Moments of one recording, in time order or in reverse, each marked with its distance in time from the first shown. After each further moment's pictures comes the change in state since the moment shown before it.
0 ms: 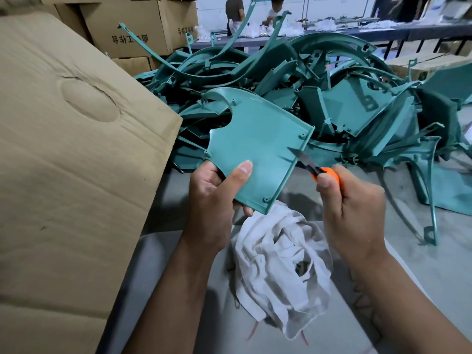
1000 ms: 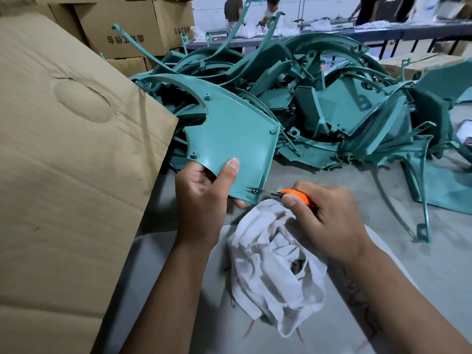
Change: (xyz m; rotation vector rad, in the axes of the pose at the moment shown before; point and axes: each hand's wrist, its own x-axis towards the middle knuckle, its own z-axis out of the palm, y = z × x) left_hand 0.003 -0.005 -0.004 0.188 0.196 0.152; right_hand -0.005 0.004 0.004 0.058 -0.336 -0.068
